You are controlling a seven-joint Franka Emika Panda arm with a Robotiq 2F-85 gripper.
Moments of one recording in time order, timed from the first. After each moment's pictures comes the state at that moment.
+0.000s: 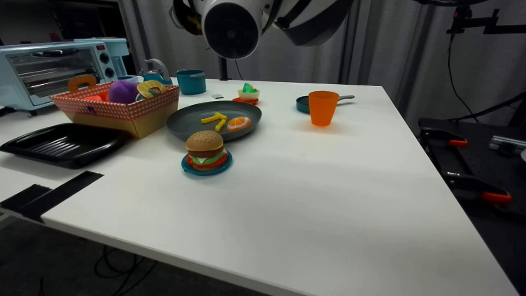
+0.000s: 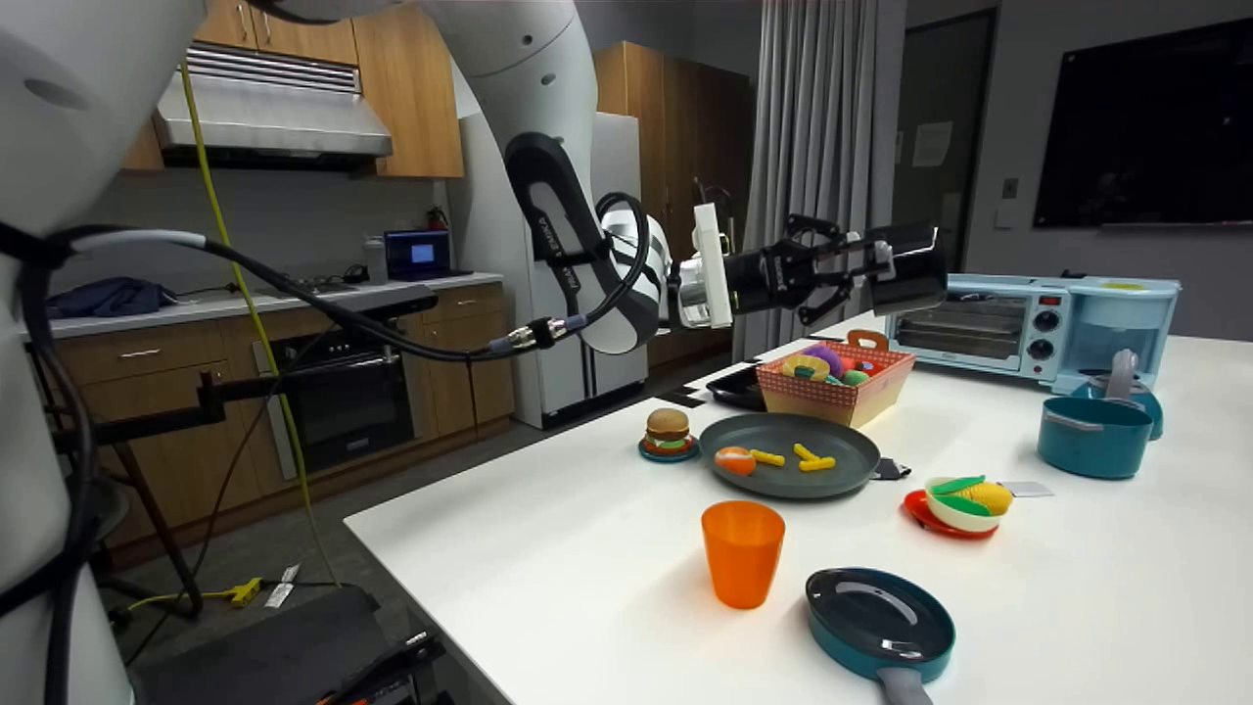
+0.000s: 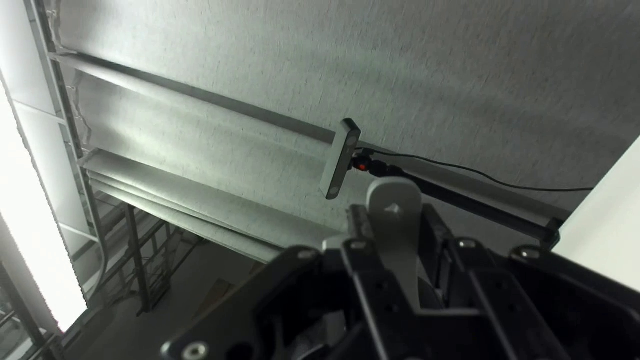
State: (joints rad) arm 0.24 0.57 0.10 -1.84 -1.88 1.47 0.57
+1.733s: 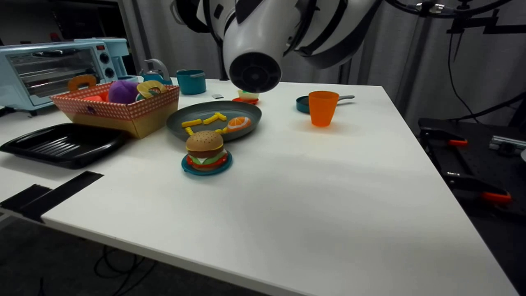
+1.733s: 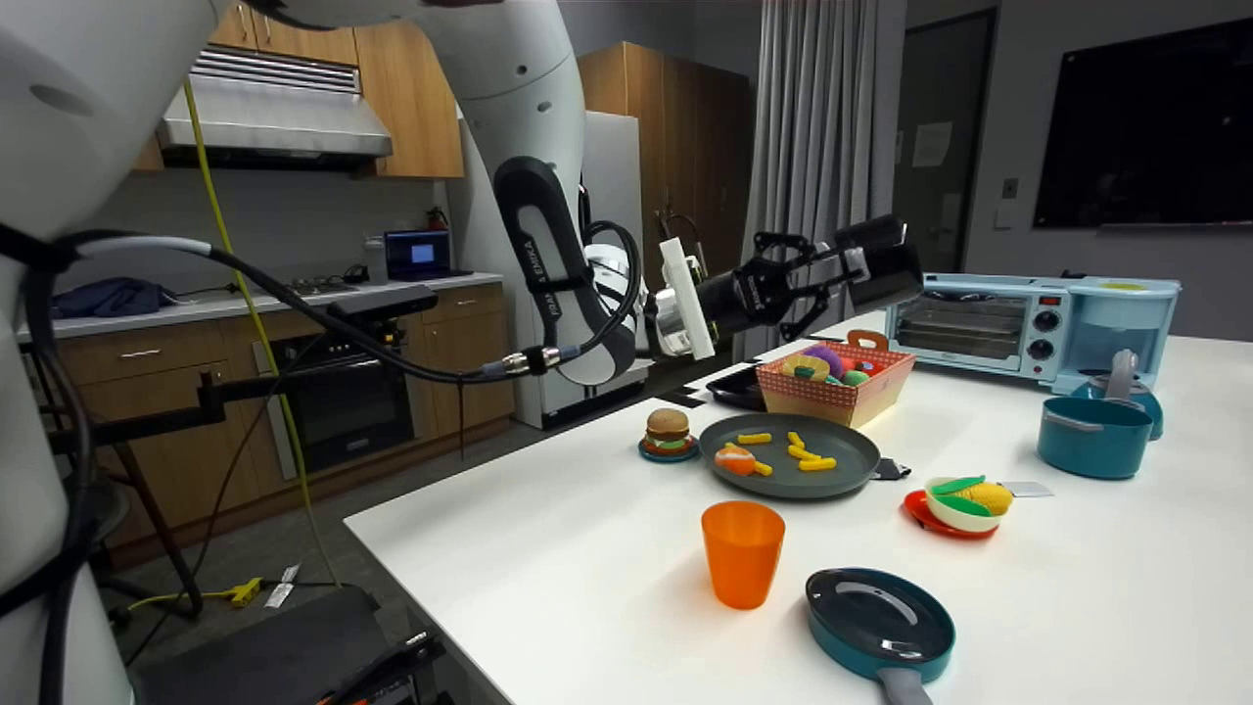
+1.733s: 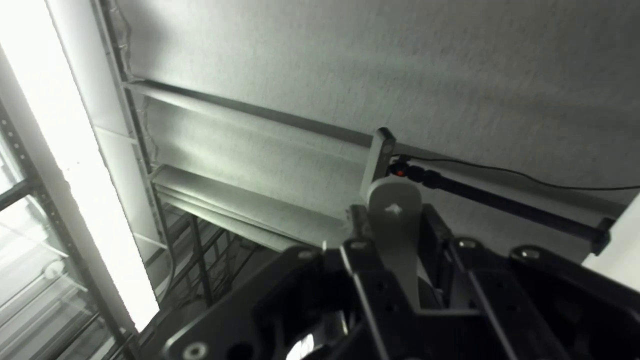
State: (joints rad) arm 0.22 0.59 0.17 -1.93 -1.96 1.30 0.73
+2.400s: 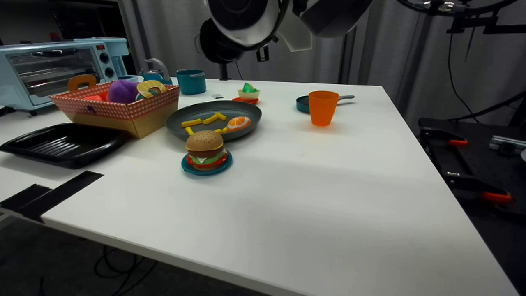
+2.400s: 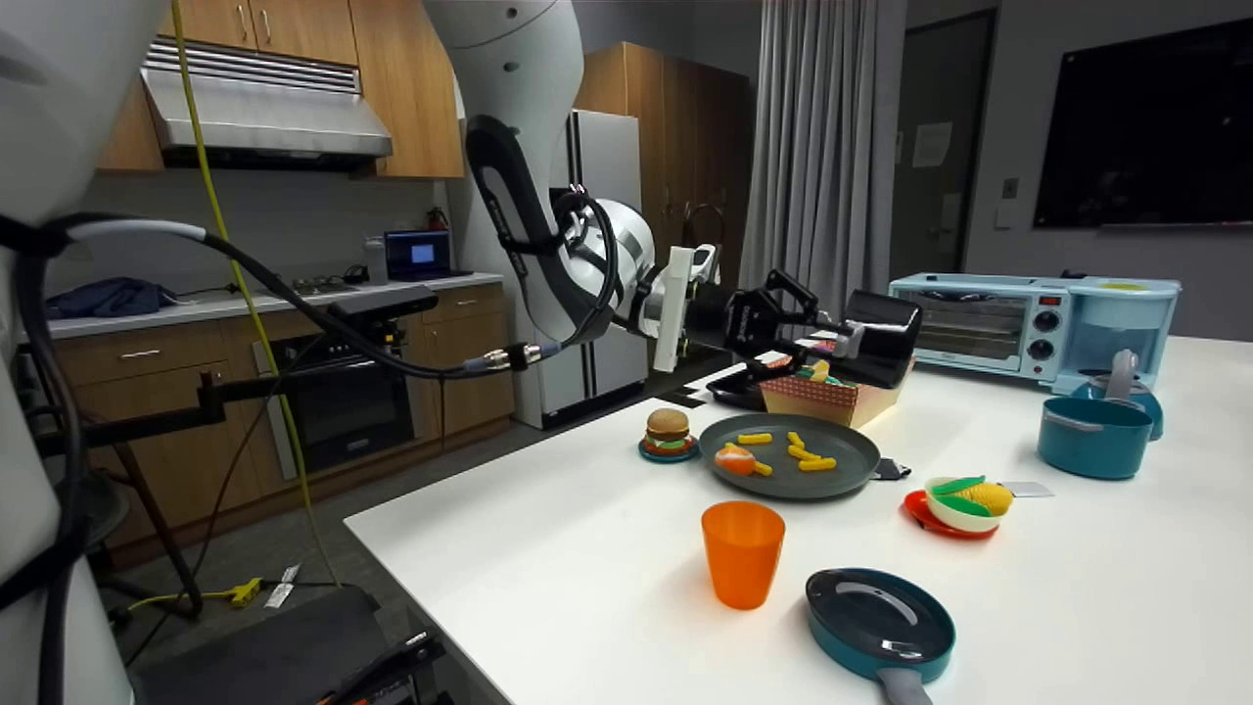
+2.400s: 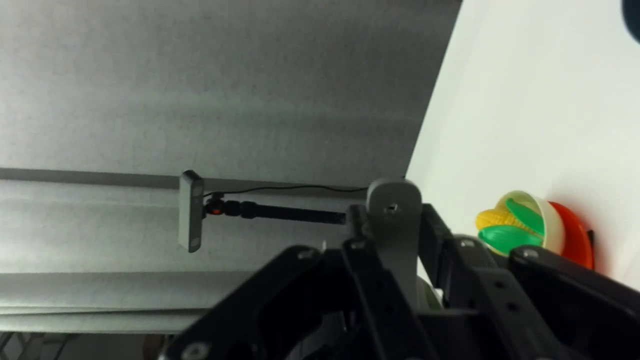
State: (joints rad) arm 0.14 0.49 0.23 -1.93 -1.55 1.62 0.75
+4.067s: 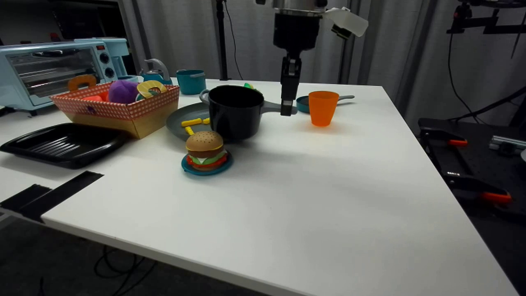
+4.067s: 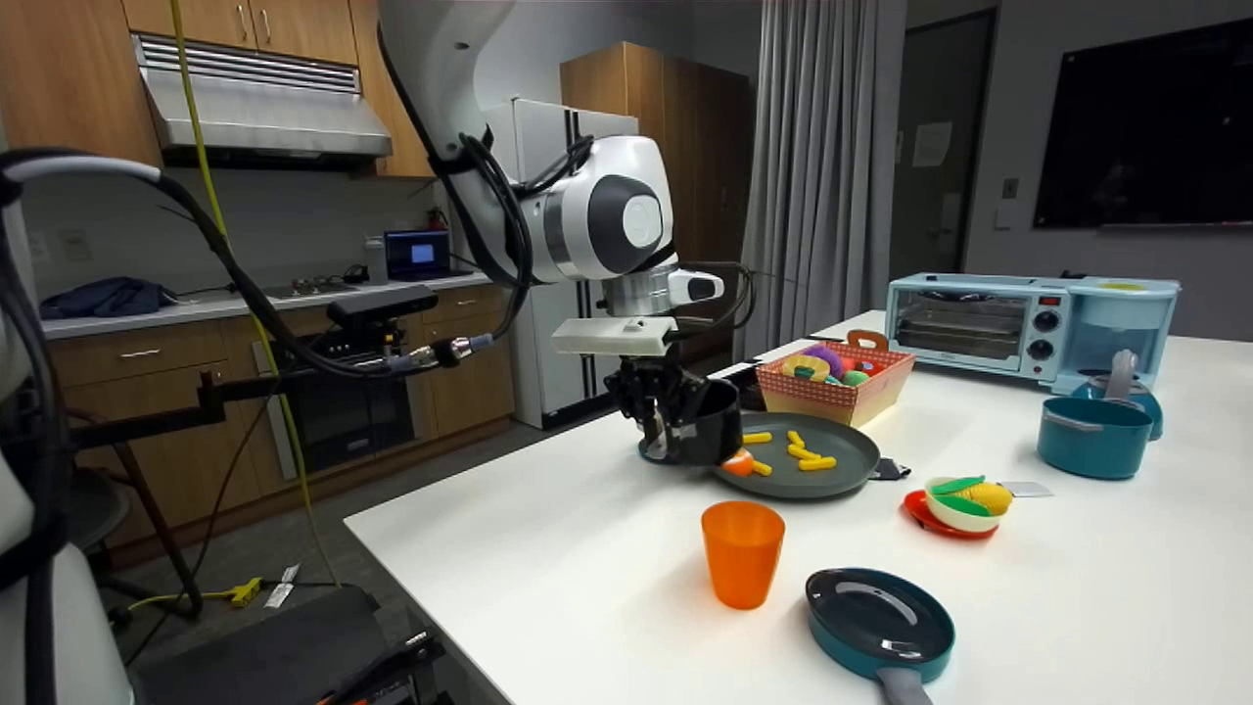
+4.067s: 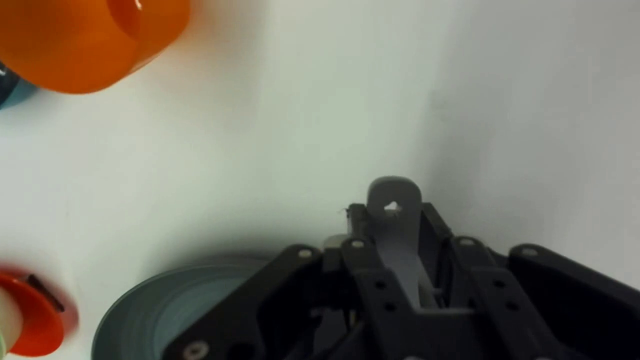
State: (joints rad) arm -0.01 0.18 0.23 -2.36 -0.21 2.64 0.06
